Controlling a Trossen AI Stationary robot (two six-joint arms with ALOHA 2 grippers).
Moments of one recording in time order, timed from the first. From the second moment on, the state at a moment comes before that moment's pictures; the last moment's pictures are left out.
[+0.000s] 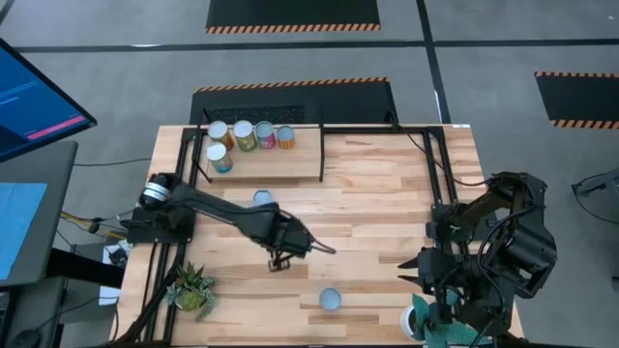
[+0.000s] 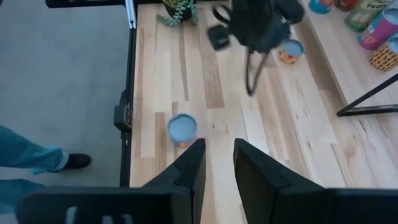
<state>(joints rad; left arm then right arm) -0.29 1.88 1.57 -1.24 -0.19 -0.51 0.96 1.64 2.11 -1.53 0.68 0.88</state>
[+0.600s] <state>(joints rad) -0.71 1.54 1.55 -1.35 -0.51 -1.00 0.60 1.96 2.11 -1.50 0.17 0.32</state>
